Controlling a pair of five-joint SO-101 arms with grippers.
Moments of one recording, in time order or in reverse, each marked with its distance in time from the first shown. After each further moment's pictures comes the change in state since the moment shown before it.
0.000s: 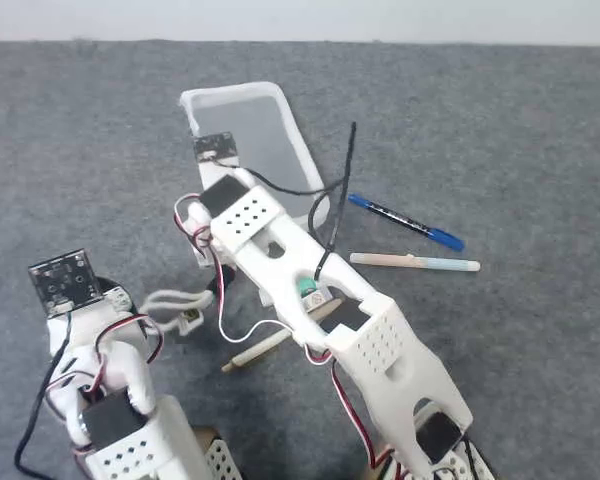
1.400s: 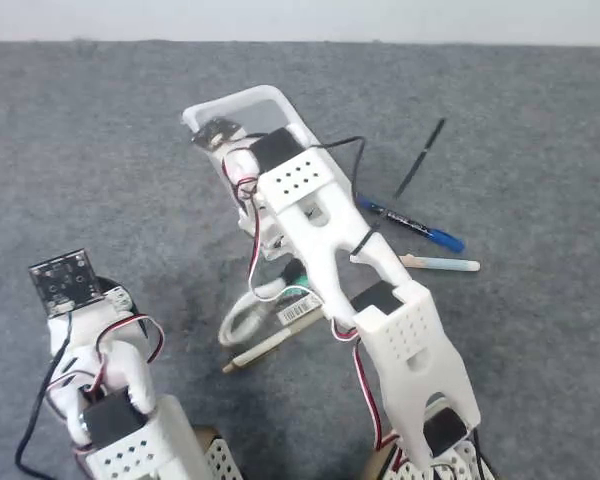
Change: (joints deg) left arm 0.0 0.0 0.0 0.0 0.0; right arm 11.0 -5.2 -4.1 12.3 40.7
